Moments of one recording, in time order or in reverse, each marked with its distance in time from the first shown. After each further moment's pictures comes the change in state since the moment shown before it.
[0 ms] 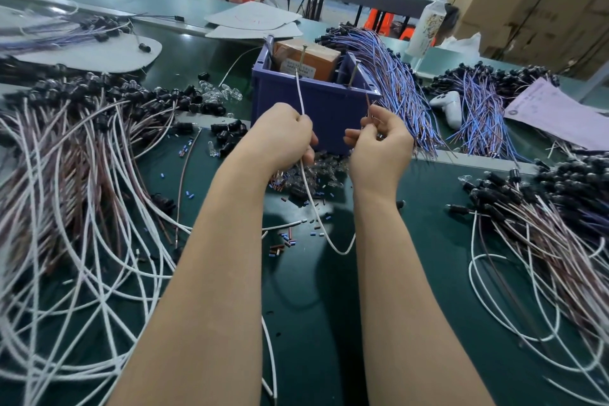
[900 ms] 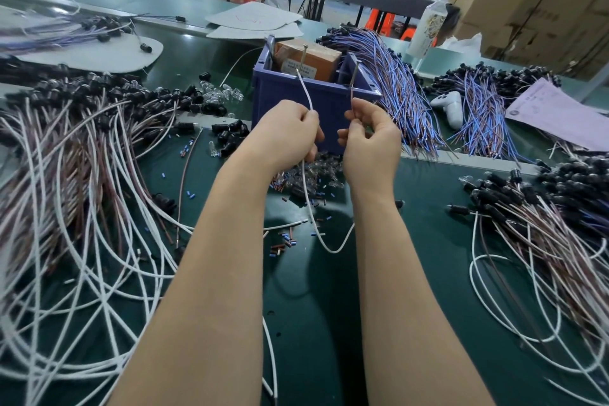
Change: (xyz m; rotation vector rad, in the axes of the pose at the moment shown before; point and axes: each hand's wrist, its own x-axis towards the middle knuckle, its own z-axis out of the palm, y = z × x) left_hand -0.003 0.004 0.001 0.078 0.015 0.103; right_hand -0.003 -0.003 0.003 -0.072 -0.152 -0.070
